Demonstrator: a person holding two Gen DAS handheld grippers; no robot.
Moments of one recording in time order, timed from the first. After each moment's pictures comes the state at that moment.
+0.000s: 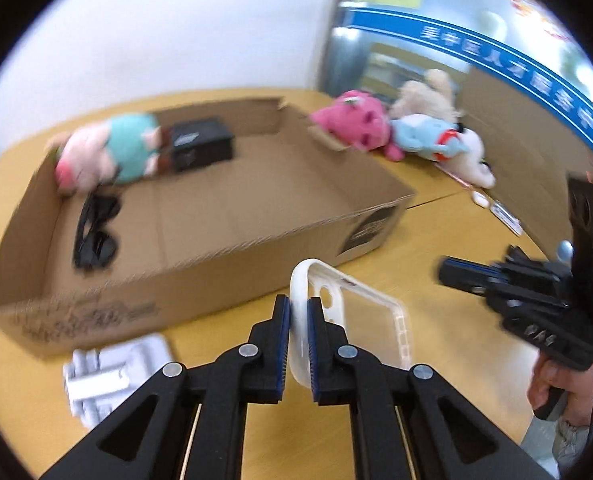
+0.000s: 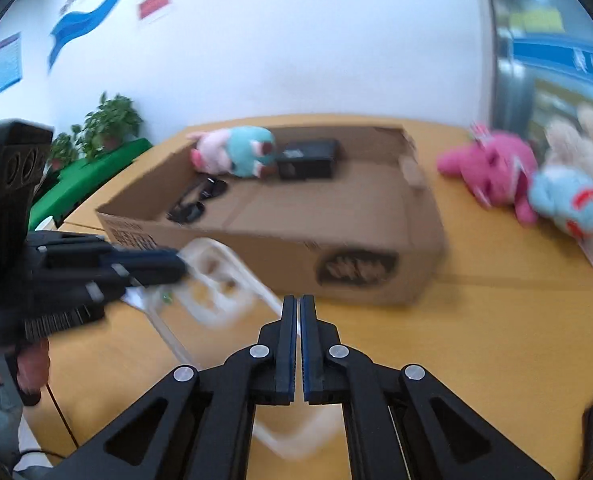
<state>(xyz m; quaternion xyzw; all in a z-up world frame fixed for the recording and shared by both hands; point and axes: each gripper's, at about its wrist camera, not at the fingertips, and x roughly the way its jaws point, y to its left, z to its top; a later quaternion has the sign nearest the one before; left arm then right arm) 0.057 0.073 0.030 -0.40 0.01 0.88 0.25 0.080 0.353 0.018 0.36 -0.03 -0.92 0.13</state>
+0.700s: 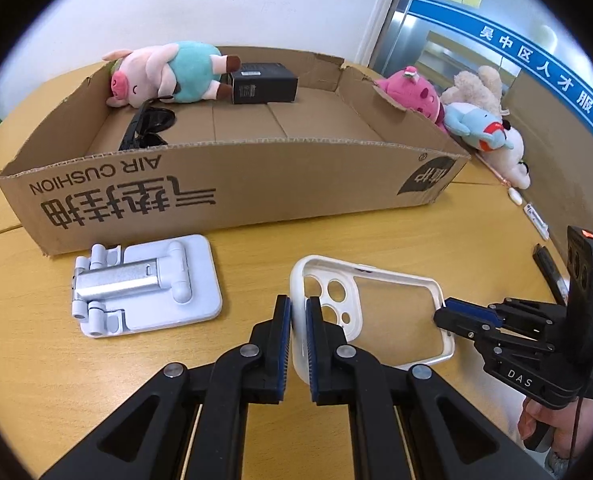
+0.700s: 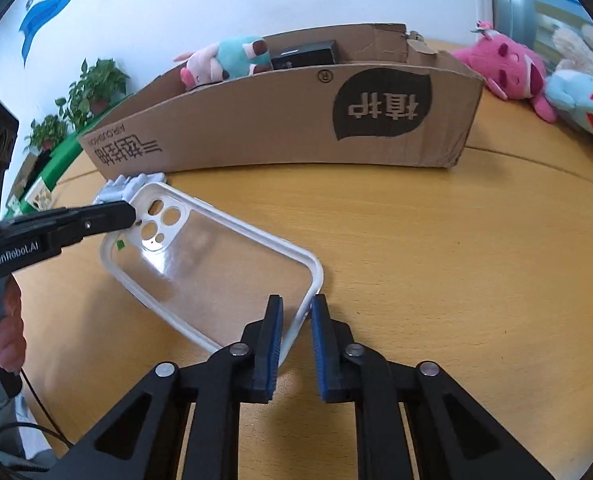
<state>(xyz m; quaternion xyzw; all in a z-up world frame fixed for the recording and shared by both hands) 0.082 0.037 -0.008 -0.45 -0.03 0.87 0.20 0.093 0.330 -0.059 0.46 -0.04 -0.88 0.13</state>
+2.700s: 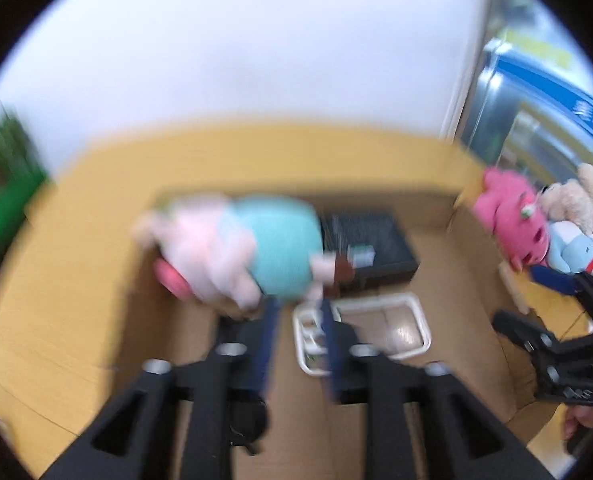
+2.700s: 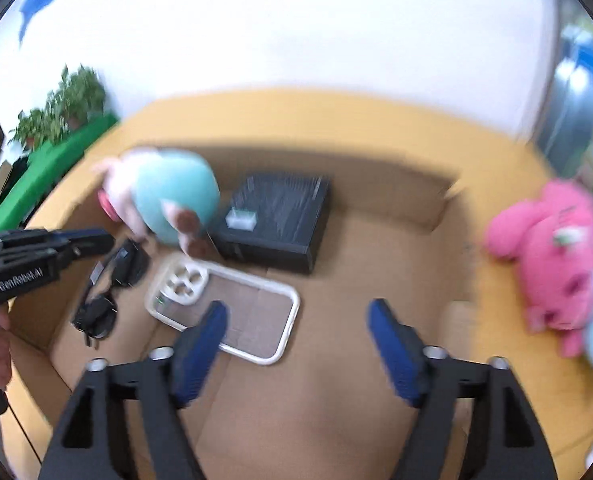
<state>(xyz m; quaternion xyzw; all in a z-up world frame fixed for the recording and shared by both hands) -0.066 0.026 0.097 -0.34 0.01 0.94 0.05 -0.171 0.323 0.035 0.41 0.04 -0.90 0.12</state>
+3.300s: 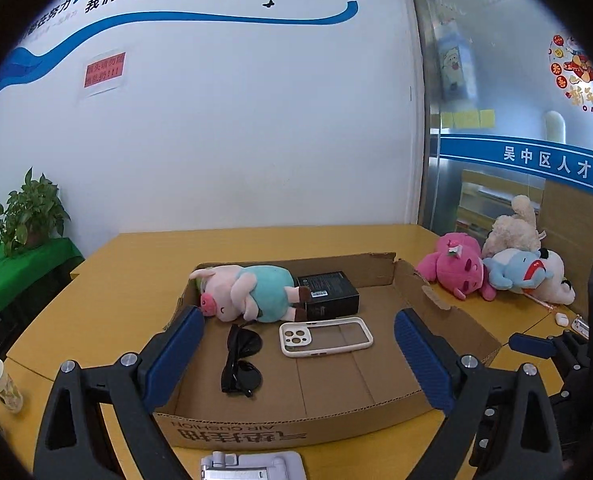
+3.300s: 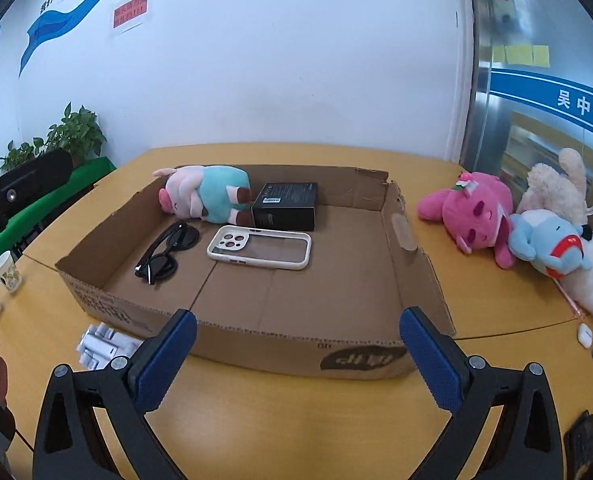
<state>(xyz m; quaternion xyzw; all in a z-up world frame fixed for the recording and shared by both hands) 0.083 0.024 0.123 -0.17 0.01 0.98 0.07 0.025 0.296 0.051 0.31 0.02 -0.95 0.05</state>
